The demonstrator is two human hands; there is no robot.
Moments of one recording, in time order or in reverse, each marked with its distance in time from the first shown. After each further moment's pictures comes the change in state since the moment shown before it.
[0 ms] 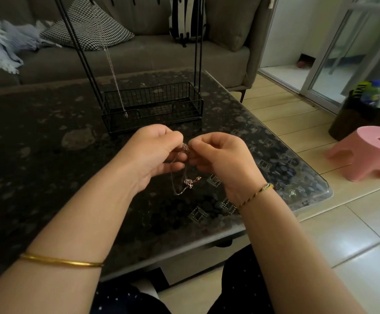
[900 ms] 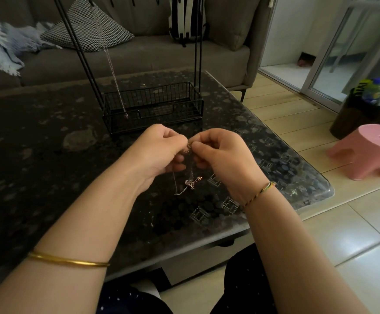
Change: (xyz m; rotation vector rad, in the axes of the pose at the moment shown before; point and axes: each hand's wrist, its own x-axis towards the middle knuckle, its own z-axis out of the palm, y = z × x) left_hand 0.001 0.001 0.007 0.079 0.022 0.010; right_hand 0.005 0.003 -0.002 -0.172 -0.031 -0.134
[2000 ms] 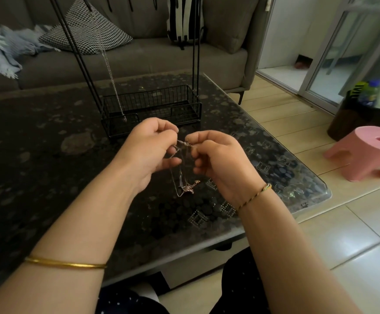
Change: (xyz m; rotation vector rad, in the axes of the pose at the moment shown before) left_hand 0.005 0.000 -0.007 -0.120 0.052 0.099; right_hand 0.003 -0.006 0.003 0.284 -0.053 0.166
